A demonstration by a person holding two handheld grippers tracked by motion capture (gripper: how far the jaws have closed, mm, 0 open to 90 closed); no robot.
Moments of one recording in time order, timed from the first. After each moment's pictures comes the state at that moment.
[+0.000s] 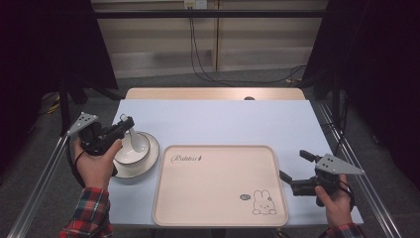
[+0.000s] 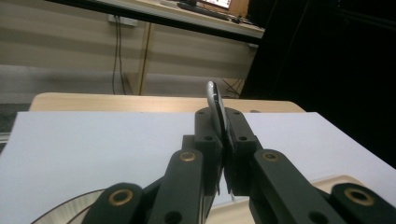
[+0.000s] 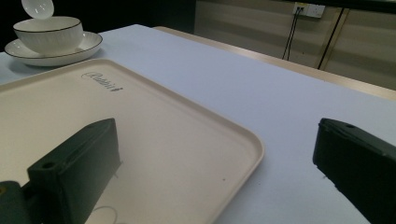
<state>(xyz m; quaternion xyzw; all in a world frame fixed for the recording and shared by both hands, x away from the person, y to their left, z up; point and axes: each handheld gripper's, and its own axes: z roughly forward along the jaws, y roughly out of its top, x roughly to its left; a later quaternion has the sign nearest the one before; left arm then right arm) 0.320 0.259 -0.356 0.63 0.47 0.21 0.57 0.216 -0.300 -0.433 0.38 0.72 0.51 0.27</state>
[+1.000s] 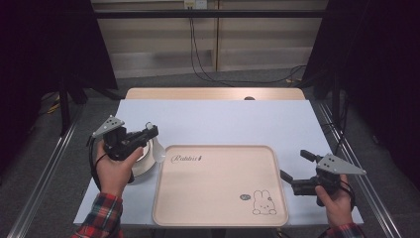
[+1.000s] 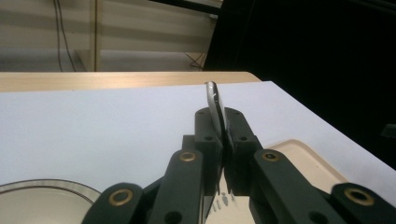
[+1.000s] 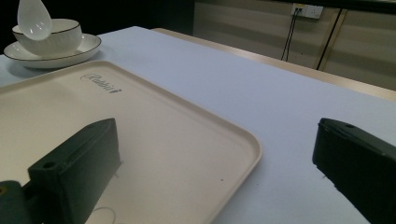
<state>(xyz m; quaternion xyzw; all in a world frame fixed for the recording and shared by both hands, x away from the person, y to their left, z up) 0.311 0.213 -0.365 0.69 0.43 0.14 0.57 0.216 -0.302 -0.433 0.38 0.72 0.52 0.27</state>
